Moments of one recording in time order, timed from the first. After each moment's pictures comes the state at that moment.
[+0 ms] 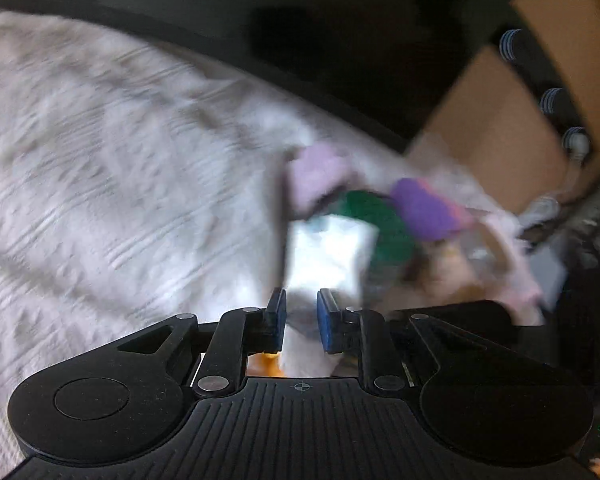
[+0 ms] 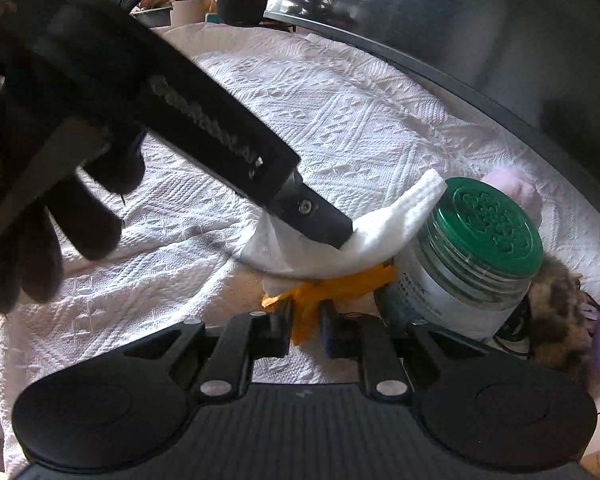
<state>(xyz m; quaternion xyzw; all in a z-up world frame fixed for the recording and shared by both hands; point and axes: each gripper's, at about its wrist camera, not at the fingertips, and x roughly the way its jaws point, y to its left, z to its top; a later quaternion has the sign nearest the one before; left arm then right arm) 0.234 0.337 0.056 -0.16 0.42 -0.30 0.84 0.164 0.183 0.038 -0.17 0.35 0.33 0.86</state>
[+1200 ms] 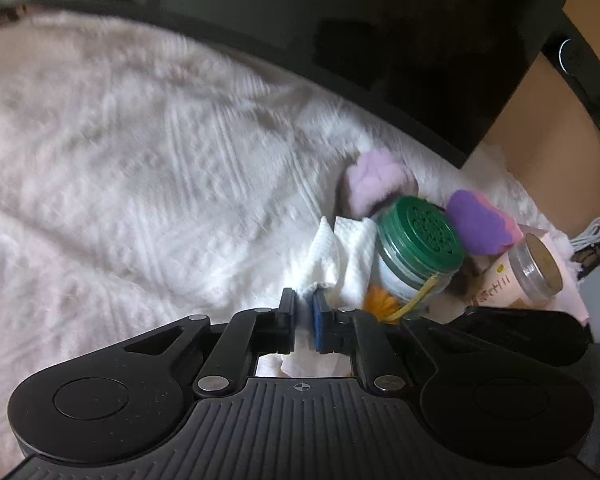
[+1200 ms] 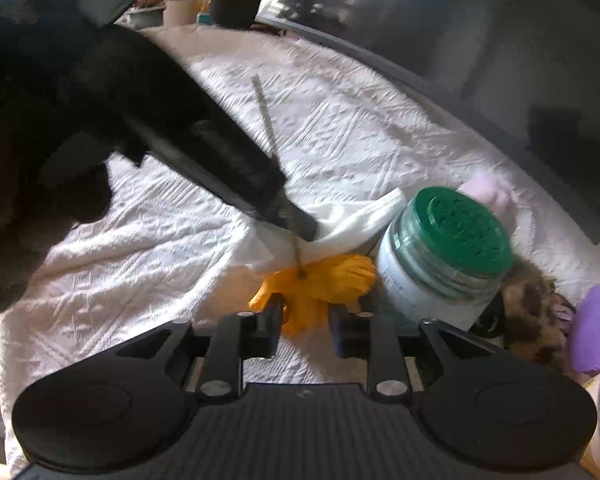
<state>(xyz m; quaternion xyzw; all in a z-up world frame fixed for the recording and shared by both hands) 0.215 0.335 0.061 -0.13 0.42 -0.16 0.88 0.152 0.182 0.052 -0.18 0.33 0.30 0.88</state>
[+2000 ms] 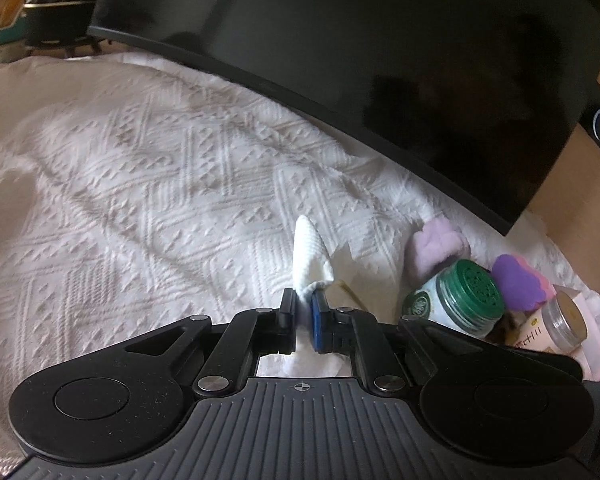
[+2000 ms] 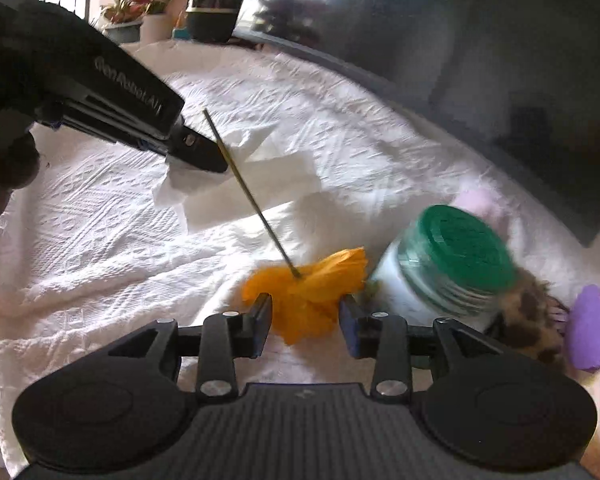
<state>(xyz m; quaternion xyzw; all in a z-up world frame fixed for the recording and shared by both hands) 0.189 0.380 0.084 -0.16 0.36 -0.06 0.92 0.154 0.206 0.044 -0.17 0.33 0.27 0.89</state>
